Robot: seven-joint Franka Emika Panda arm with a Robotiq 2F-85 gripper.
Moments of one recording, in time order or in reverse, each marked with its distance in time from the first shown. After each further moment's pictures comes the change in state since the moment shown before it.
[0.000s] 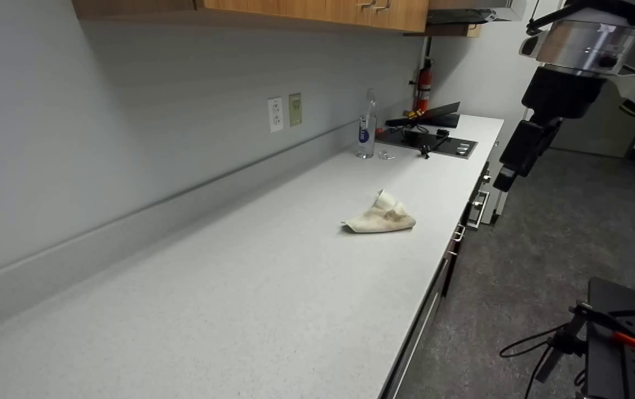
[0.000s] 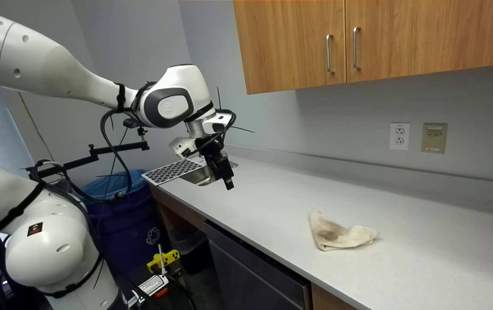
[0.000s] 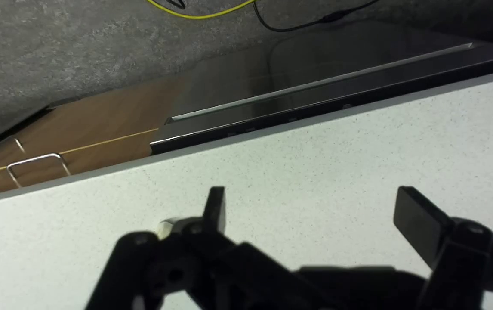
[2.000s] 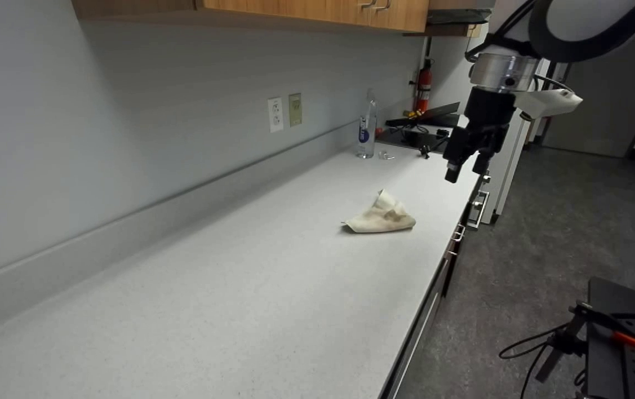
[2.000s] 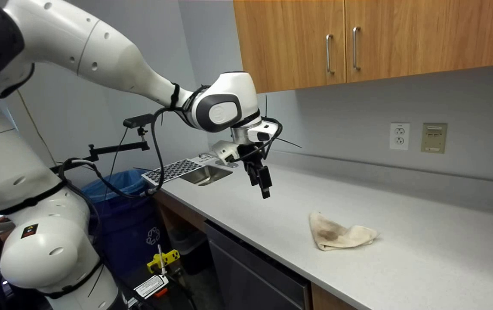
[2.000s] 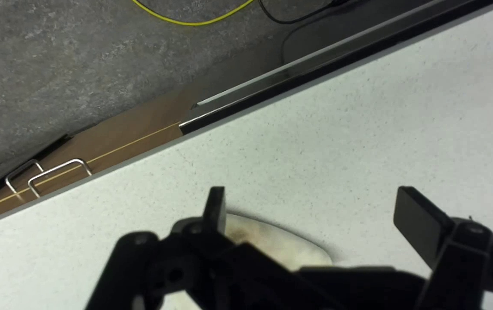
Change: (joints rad) arm -0.072 0.373 -0.091 0.244 -0.019 0.055 0.013
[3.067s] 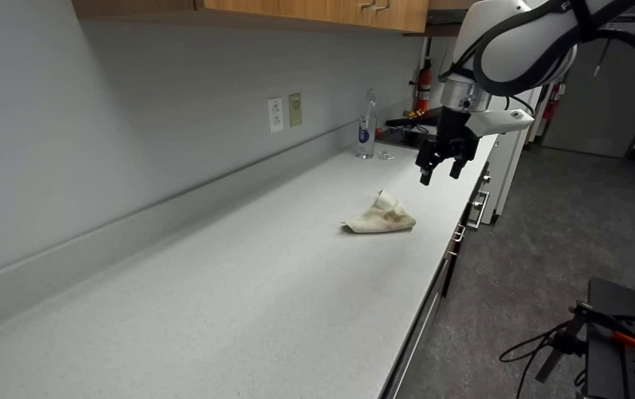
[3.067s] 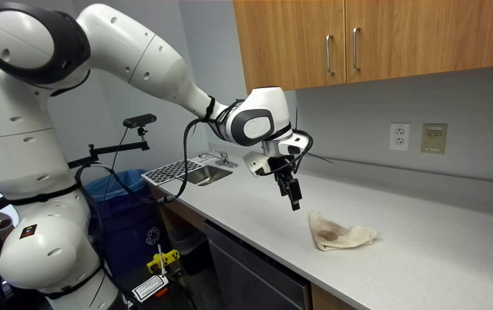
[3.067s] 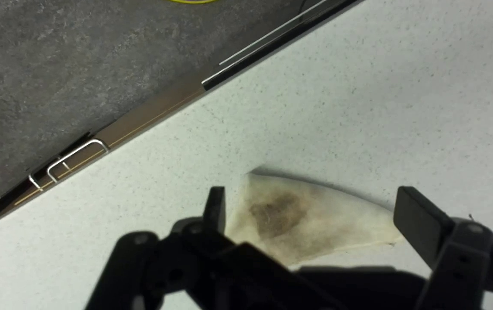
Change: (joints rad) arm -0.017 0.254 -0.063 0.165 -0.036 0.103 0.073
